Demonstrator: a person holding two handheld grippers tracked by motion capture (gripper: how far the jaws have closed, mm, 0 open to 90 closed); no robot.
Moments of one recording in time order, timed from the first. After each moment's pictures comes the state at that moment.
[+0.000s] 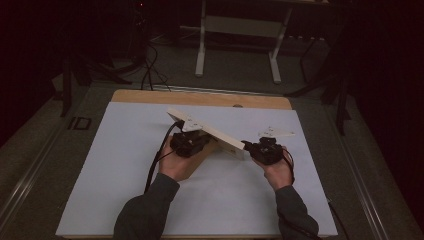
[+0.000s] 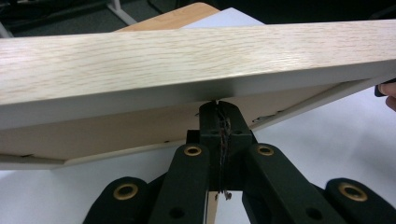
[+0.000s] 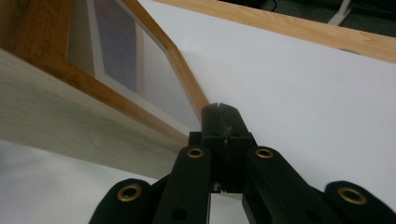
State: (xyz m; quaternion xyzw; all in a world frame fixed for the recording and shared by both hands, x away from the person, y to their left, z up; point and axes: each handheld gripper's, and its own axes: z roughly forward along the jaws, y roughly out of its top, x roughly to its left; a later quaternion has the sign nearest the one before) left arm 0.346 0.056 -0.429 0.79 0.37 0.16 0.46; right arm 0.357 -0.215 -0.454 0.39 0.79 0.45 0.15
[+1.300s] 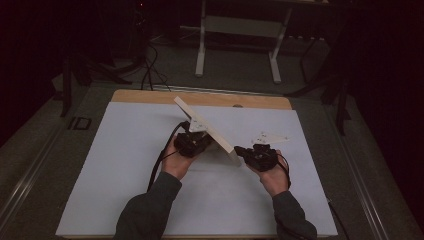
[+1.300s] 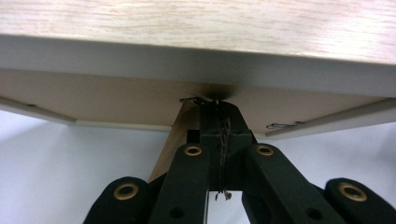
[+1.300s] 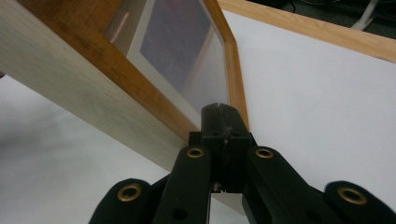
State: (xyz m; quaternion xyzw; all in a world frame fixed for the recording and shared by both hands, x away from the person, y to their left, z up) left arm 0.354 0.048 -0.439 0.82 0.36 0.16 0.42; right arm 0.339 -0.199 -0.455 0.35 0.80 0.46 0.14
